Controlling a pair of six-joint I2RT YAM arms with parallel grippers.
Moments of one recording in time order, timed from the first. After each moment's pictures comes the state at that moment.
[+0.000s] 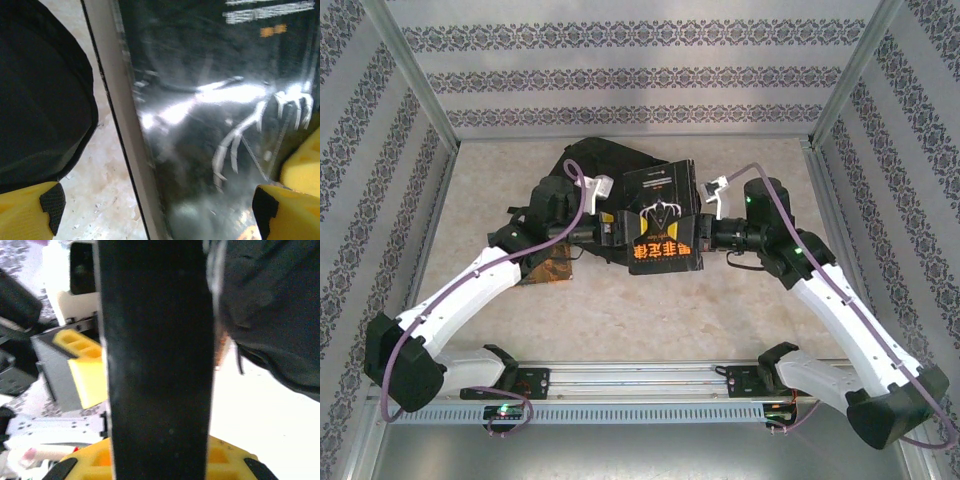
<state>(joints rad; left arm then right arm) -0.52 1.24 1.04 -0.23 0.61 -0.63 0.44 1.03 1.06 -0.51 -0.75 0.65</state>
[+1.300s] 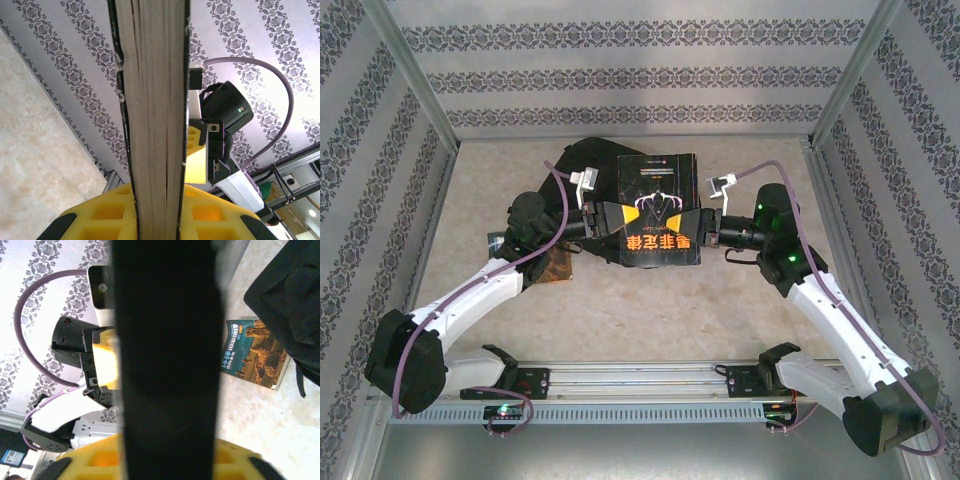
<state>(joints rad) -0.48 1.24 0.80 0.60 0.85 -1.15 0.36 0.98 0.86 -0.08 -0.92 0.92</state>
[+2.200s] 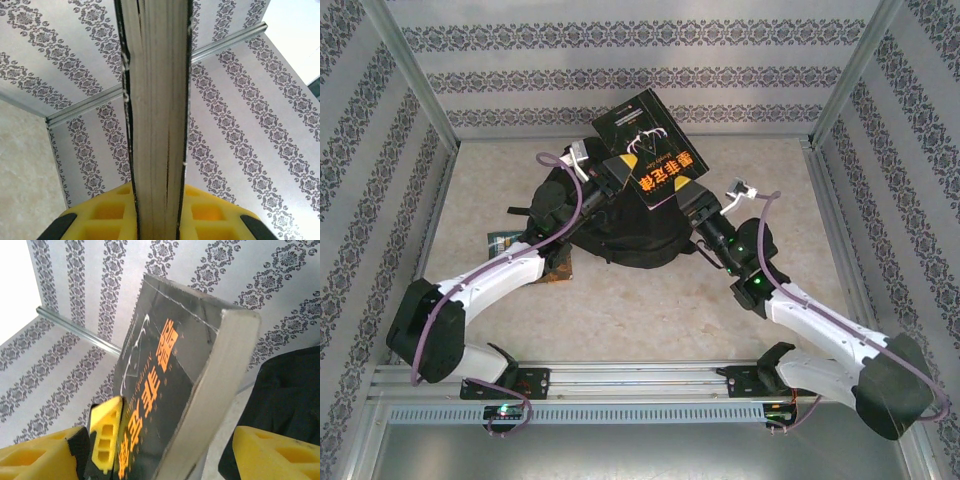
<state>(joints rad) -0.55 1.42 0.92 0.74 0.22 -1.24 0.61 1.07 0.61 0.67 0.05 1.13</state>
